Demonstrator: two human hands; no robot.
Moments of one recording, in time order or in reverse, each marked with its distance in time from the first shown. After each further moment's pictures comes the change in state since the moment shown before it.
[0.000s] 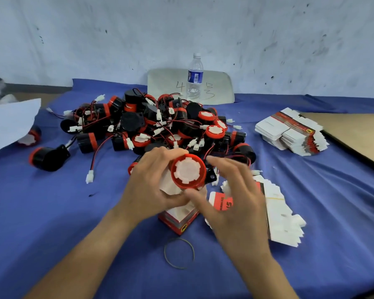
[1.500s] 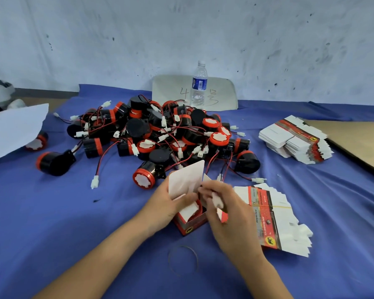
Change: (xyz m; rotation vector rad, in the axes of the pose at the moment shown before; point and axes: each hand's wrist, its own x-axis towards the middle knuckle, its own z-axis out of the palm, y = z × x) left_hand -0.020 -0.003 0.028 -0.814 -0.246 -0.860; right_hand -0.013 0.042 0.020 0.127 -0.141 -0.054
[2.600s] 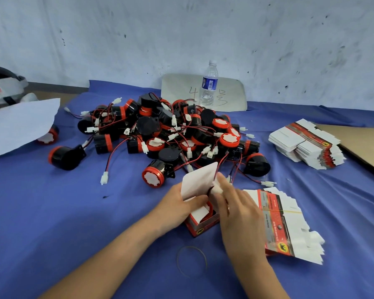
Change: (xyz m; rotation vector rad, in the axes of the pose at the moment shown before) left_hand 0.004 -0.005 0.002 0.073 -0.031 -0.018; right_hand 0.003 0.003 0.012 -0.567 0.121 0.005
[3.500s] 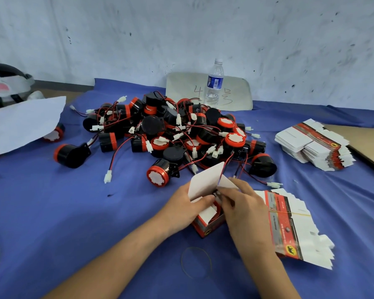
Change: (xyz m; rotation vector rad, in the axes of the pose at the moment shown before) left_hand -0.001 0.001 0.006 0.005 0.002 0.012; right_hand 0.016 0.001 -0.001 0.119 -0.336 0.211
